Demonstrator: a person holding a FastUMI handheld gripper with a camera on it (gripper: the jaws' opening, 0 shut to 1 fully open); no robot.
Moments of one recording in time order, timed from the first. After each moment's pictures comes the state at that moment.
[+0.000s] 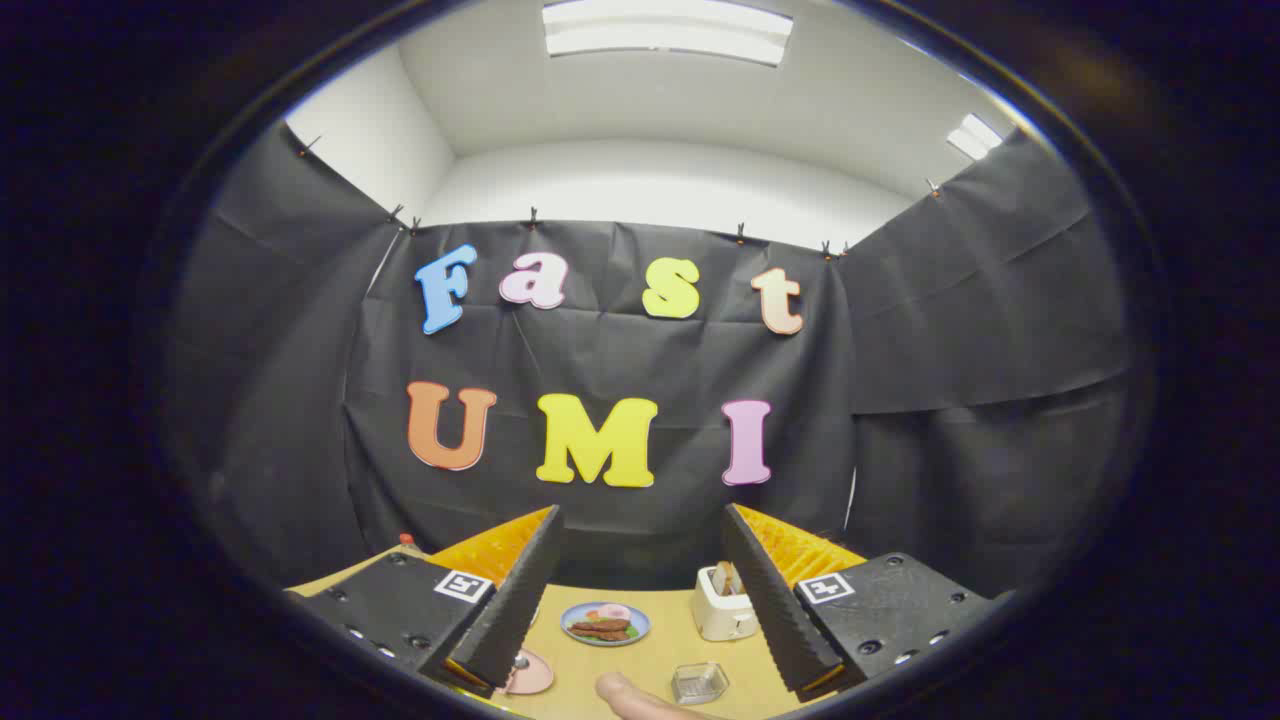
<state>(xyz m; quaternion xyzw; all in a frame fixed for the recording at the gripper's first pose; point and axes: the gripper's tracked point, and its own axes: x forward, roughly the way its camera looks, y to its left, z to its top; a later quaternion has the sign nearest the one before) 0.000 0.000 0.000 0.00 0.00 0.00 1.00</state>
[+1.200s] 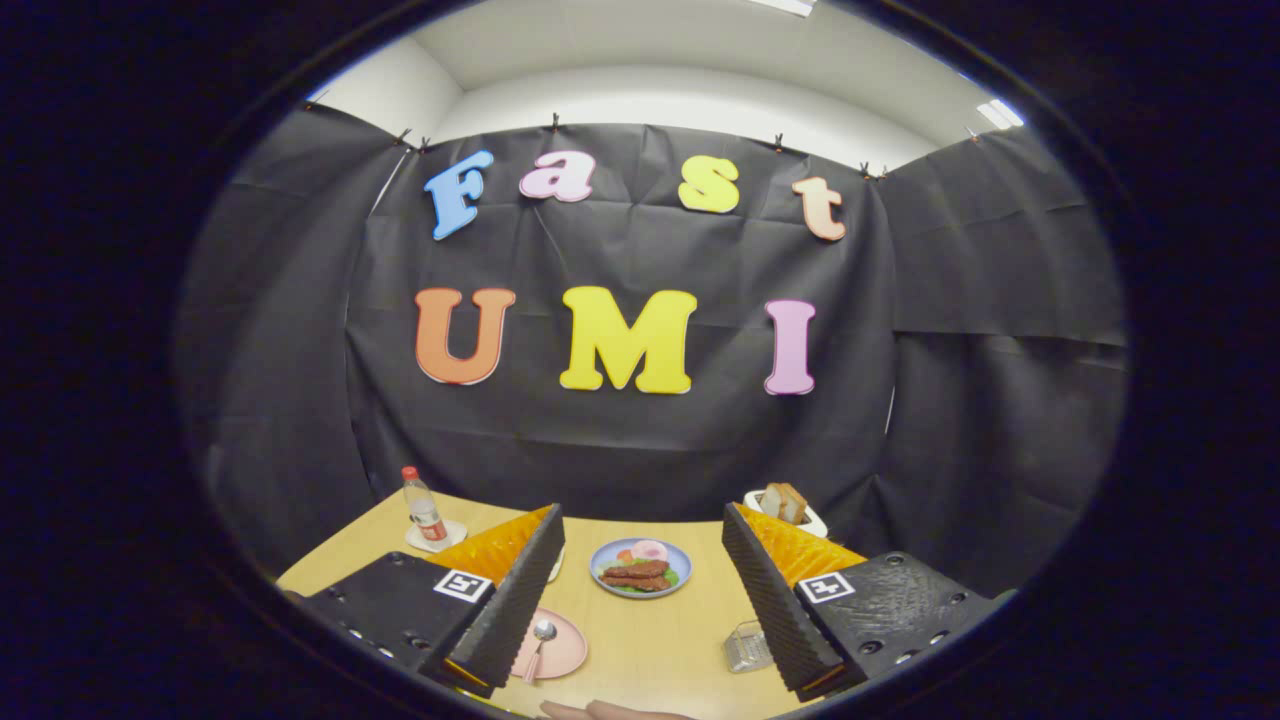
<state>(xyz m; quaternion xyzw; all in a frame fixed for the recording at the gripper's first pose) 0.069 0.080 -0.141 -0.02 0.14 0.02 0.99</state>
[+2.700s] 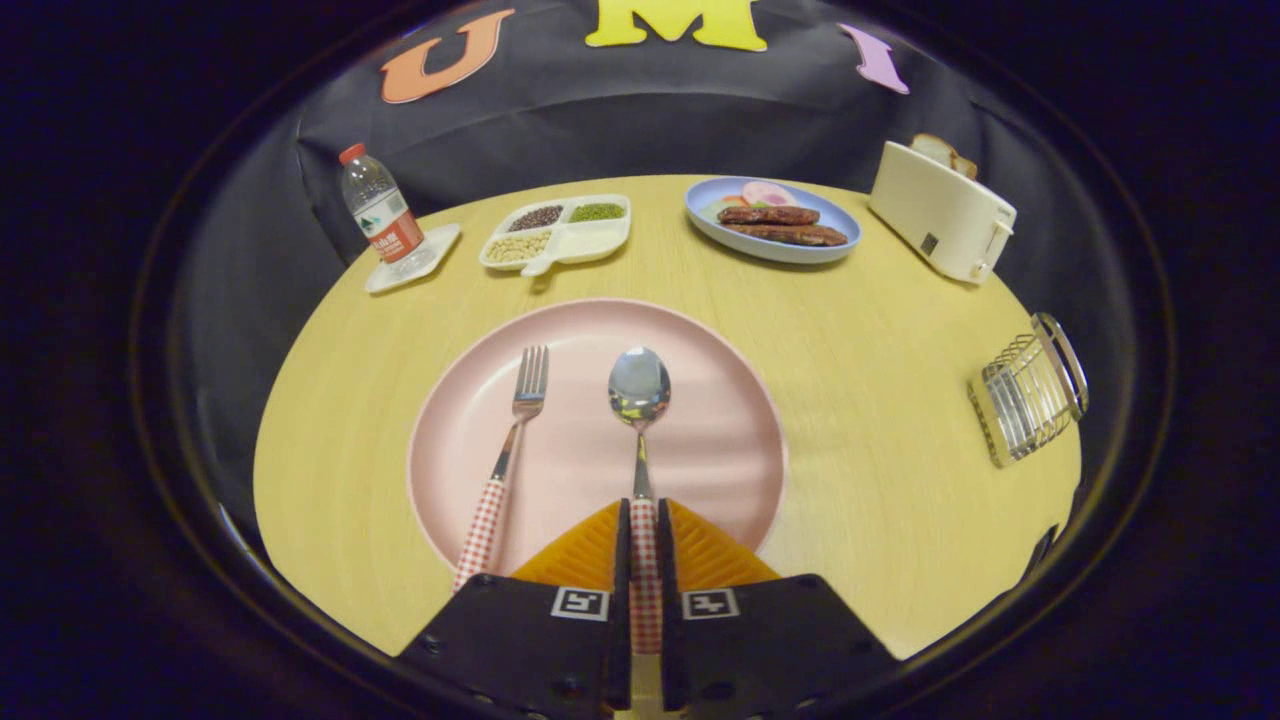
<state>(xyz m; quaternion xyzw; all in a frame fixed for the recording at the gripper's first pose) 0.057 0.209 -0.531 0.02 0.53 0.03 0.85</state>
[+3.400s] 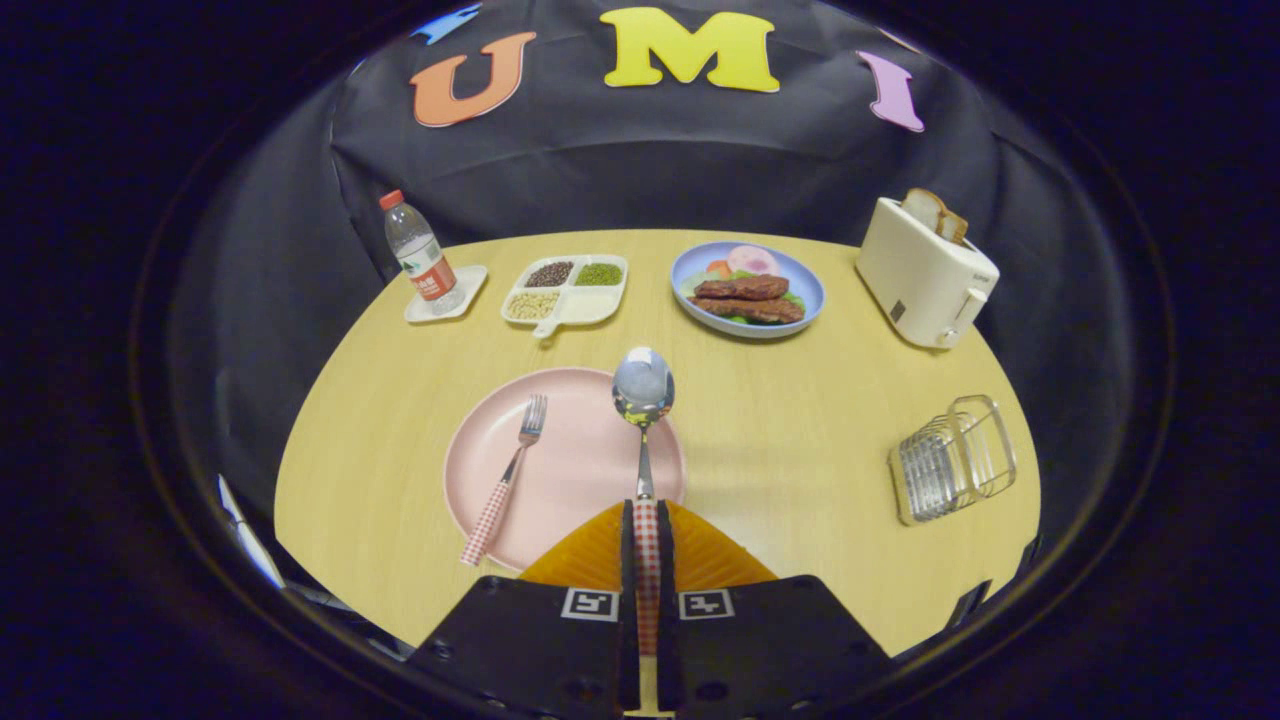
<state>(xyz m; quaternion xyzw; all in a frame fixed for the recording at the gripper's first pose) 0.063 0.142 -0.423 -0.01 0.49 0.07 0.87</state>
